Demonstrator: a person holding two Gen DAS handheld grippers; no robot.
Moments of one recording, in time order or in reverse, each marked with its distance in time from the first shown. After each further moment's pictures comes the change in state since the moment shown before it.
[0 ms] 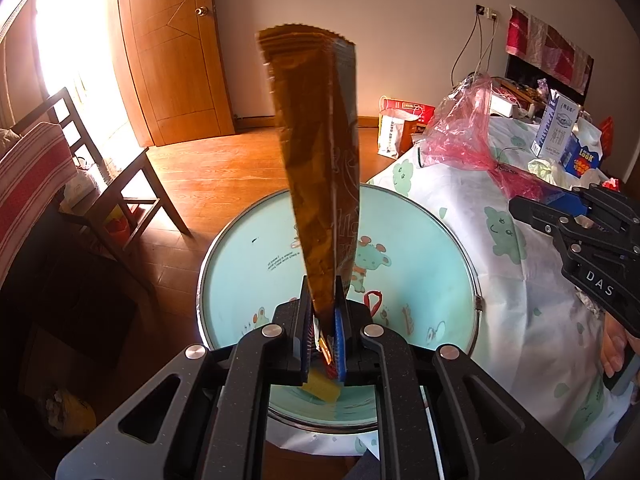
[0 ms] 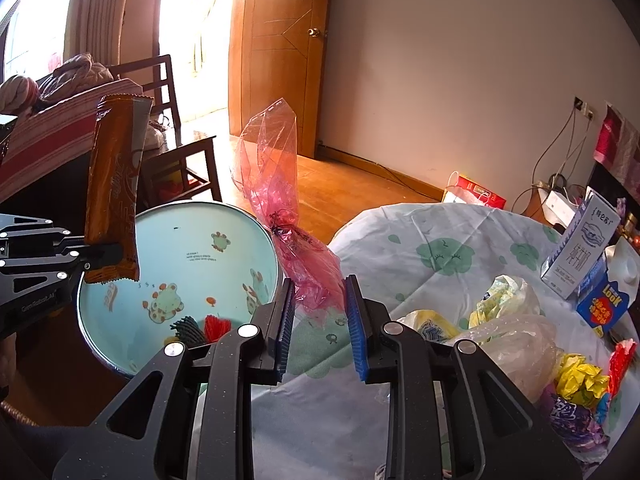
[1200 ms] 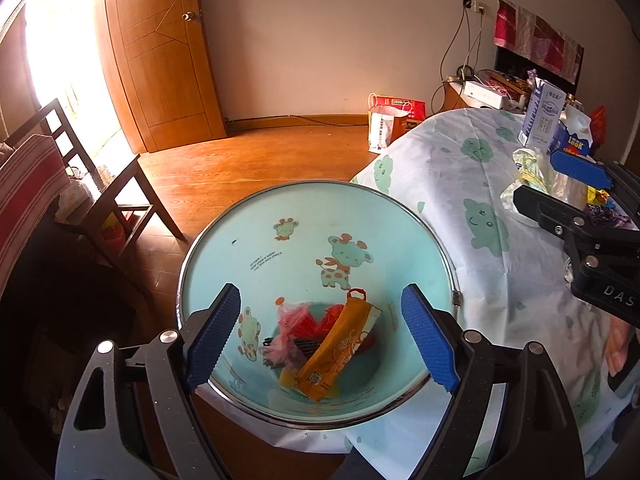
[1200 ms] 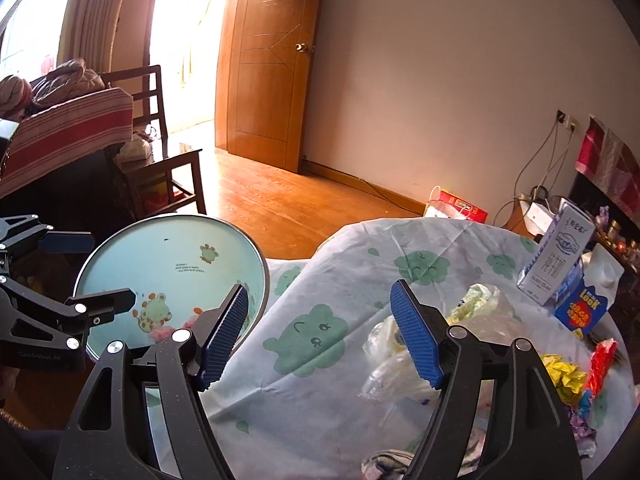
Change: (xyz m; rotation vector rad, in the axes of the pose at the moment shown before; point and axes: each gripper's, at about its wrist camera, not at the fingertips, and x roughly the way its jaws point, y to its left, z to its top) left arm -0.003 -0.021 -0.002 0.045 -0.004 -0.021; right arm -0.032 -0.007 -0.005 0.036 -0.063 -0.095
